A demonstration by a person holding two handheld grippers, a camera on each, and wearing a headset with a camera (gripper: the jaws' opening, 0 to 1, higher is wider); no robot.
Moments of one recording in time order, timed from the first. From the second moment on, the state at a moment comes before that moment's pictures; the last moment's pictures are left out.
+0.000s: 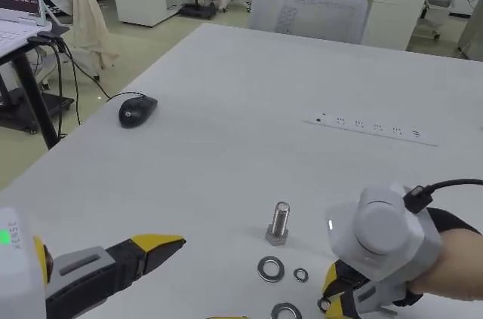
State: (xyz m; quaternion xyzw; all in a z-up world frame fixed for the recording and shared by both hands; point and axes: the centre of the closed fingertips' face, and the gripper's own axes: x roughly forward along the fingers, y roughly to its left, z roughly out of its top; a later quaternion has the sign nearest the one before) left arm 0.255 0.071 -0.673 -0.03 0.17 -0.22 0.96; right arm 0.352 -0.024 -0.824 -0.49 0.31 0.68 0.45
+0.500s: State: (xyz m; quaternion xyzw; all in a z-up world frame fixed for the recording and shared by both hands) left arm 0.255 0.071 -0.673 -0.03 0.17 -0.22 0.96; right arm 0.351 -0.025 -0.823 -0.48 0.32 0.68 0.45
